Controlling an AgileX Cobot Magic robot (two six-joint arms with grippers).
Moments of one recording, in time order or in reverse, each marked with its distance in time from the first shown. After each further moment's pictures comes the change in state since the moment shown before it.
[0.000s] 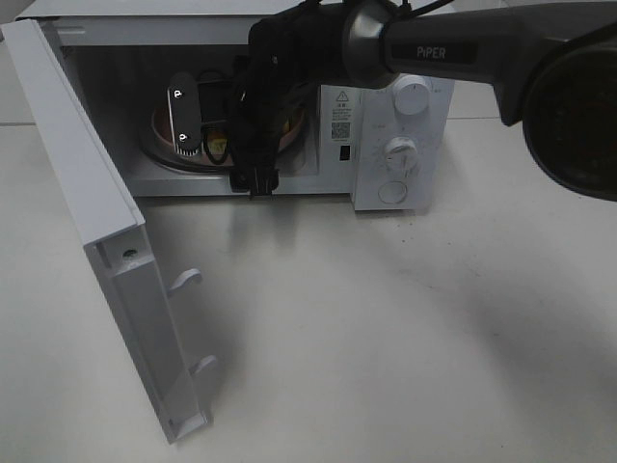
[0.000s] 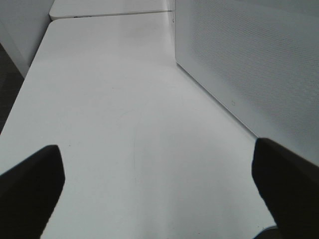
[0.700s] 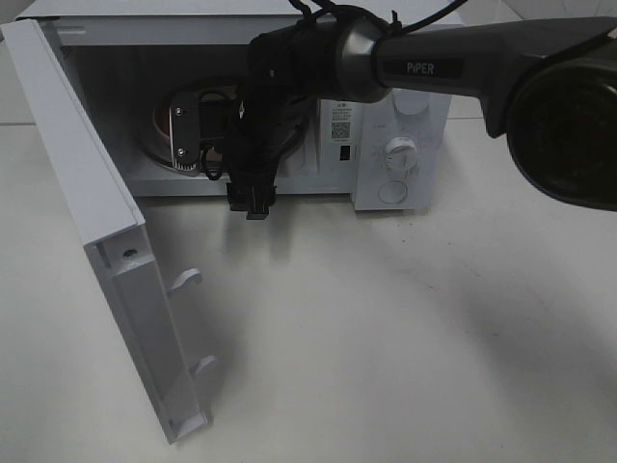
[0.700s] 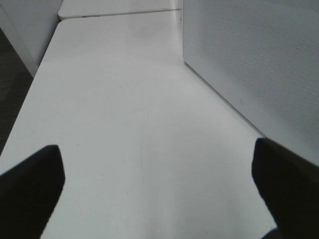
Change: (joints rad) left arm 0.000 0.000 0.000 0.021 0.000 0.000; right arm -0.001 0.031 -0.005 0.081 0.057 0.000
